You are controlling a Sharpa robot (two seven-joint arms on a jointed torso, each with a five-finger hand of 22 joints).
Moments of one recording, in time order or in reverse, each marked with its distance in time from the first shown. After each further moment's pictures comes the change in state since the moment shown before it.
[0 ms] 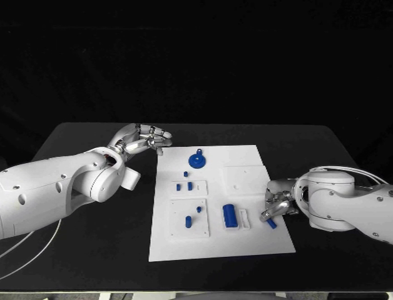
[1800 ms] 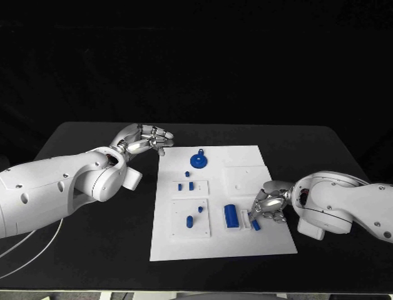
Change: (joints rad) left arm 0.000 -0.001 0.000 0.002 0.000 0.002 -0.006; left_hand -0.001 -0.001 -0.001 0.005 0.000 0.000 0.000 0.000 -0.001 0.000 0.000 -0.002 0.000 0.000 0.000 -0.004 0.004 0.000 0.000 0.000 -0.004 0.002; right arm 0.013 0.012 -0.013 0.010 0.405 -0.161 0.055; right_hand -0.003 0.100 0.079 -0.074 0.254 0.015 0.005 -0.216 -0.118 0.004 -0.003 0.004 -0.004 0.008 -0.002 0.000 -0.001 0.004 0.013 0.016 0.006 0.000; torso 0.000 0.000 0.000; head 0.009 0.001
